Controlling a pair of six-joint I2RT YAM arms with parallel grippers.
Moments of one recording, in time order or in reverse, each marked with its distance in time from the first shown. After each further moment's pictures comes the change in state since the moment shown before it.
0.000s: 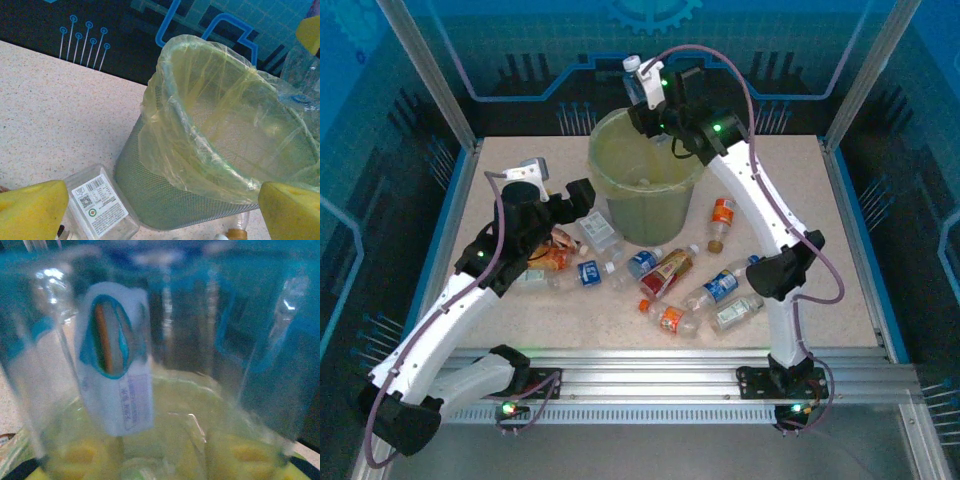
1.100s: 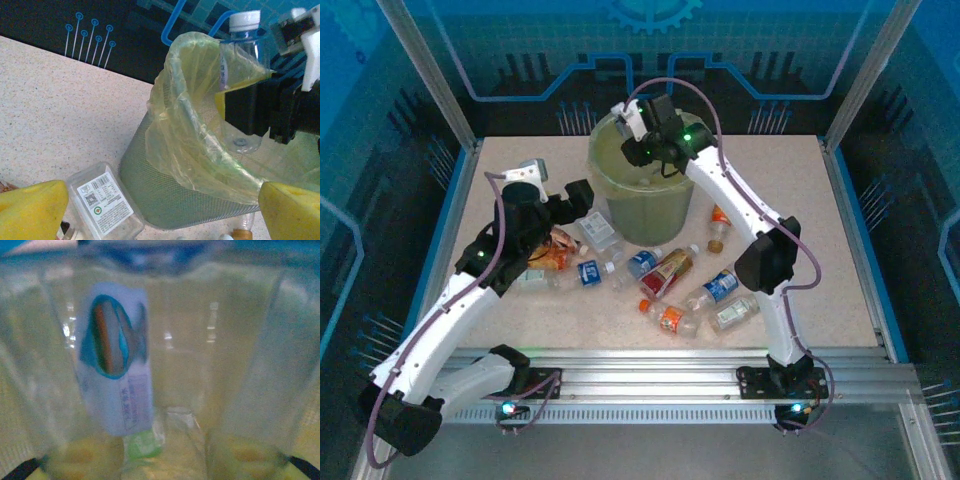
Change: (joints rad) left arm 0.012 0.000 -0.011 -0.004 0.000 0.000; right arm 0.013 0.097 -0.145 -0.032 -0.014 -0.037
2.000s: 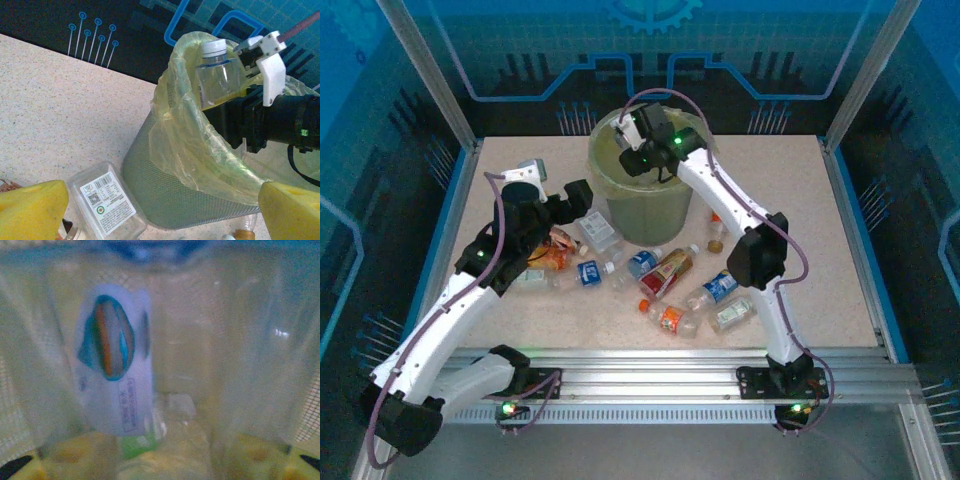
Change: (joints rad) left arm 0.007 0.000 0.000 -0.006 0.000 0.000; right arm 0.000 0.092 0.043 -0.037 0.012 -0.013
